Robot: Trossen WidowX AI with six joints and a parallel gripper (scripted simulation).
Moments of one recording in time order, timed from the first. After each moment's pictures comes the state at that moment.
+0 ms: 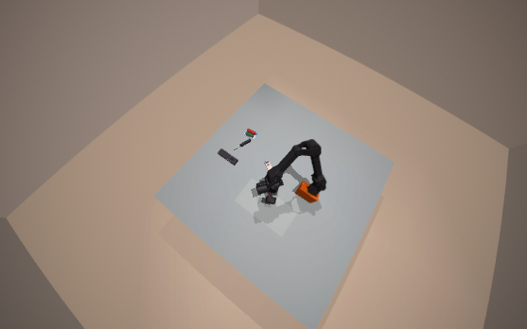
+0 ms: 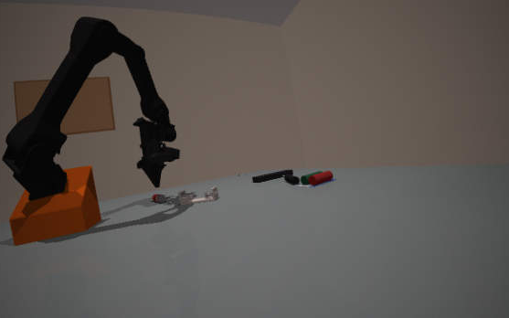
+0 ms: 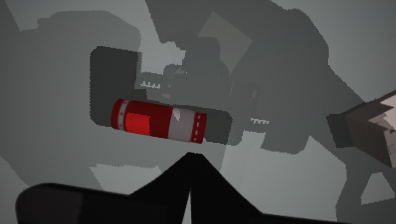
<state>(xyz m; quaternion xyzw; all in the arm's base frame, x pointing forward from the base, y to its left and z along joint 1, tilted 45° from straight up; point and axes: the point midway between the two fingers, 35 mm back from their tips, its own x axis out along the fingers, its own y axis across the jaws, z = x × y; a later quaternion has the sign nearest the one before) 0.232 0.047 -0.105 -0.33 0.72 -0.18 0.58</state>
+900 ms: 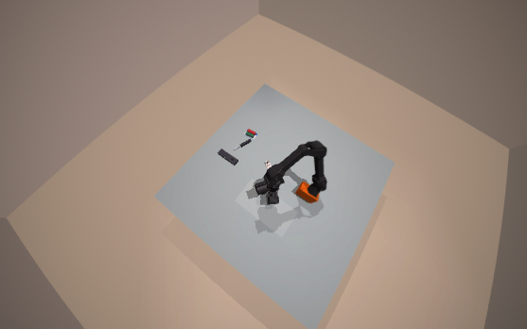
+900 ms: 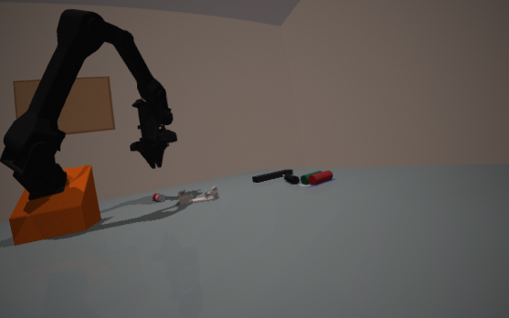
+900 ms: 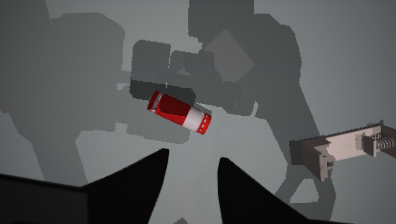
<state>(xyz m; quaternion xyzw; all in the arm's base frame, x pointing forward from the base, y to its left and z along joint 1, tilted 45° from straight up) 0.245 0.097 -0.069 -0.41 0.73 -0.07 0.54</state>
